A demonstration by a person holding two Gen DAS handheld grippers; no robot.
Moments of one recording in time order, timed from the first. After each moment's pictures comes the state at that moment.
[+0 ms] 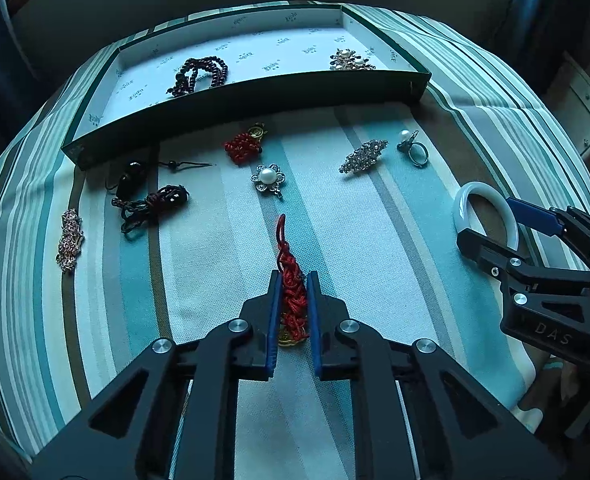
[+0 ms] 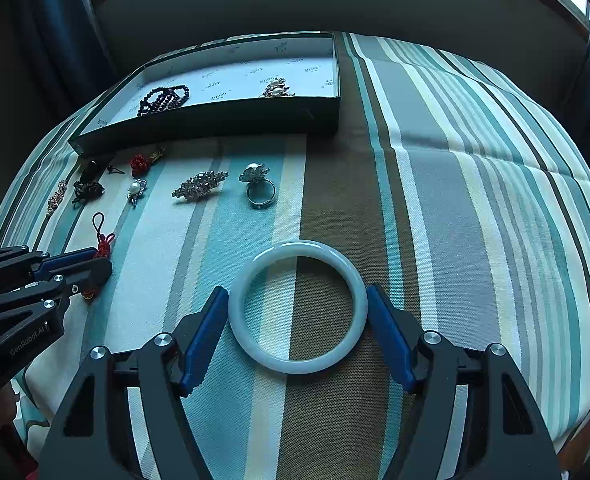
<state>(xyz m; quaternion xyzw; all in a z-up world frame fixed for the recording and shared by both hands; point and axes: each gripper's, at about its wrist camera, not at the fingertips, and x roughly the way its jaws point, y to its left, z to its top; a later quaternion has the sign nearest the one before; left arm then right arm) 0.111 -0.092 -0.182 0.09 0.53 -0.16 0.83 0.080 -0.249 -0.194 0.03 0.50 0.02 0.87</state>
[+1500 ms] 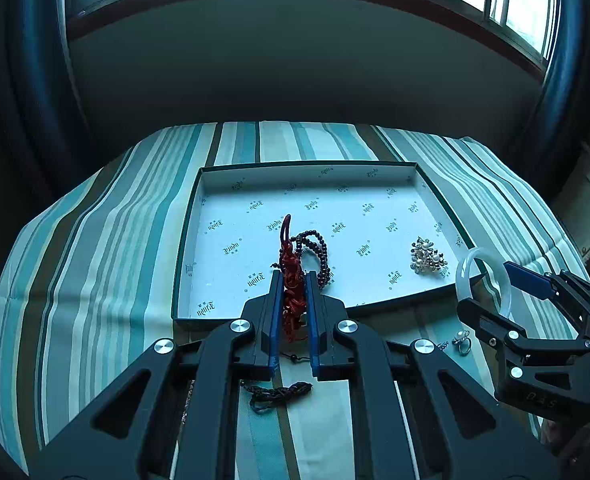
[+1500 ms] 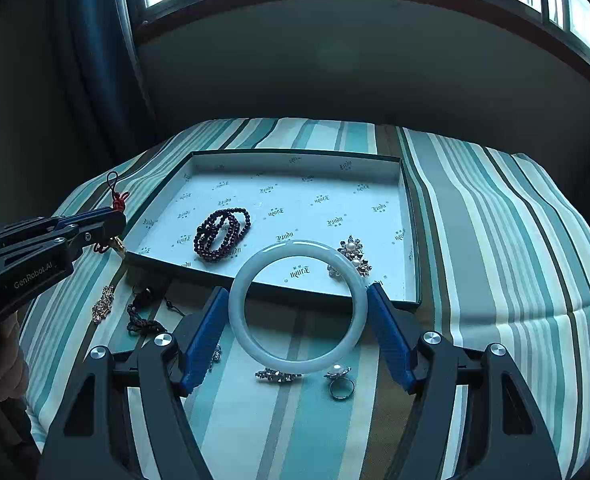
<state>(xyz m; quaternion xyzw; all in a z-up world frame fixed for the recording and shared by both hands) 0.206 -0.030 -0.084 0.03 0.40 -0.11 0.91 0.176 -0.198 -0.117 0.02 0.40 0.08 0.91</state>
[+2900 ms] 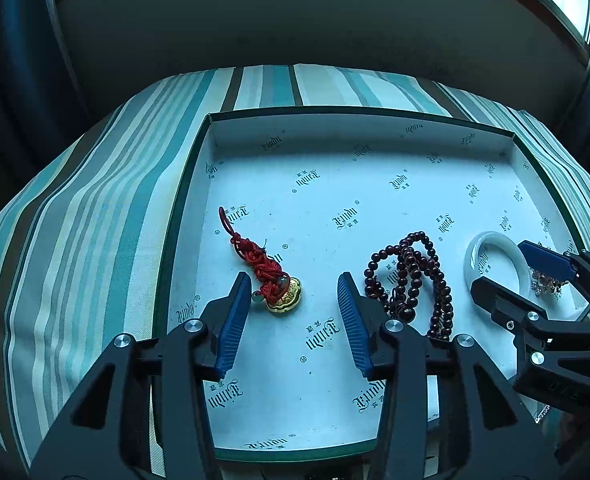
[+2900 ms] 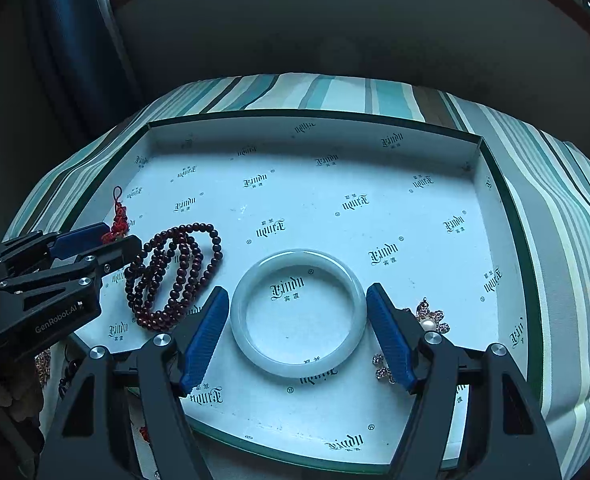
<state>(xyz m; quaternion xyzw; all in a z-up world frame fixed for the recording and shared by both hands) 0.305 -0.011 -0.178 0.04 0.46 -0.07 0.88 0.279 -0.168 -0.200 0.02 0.46 0.09 0.88</state>
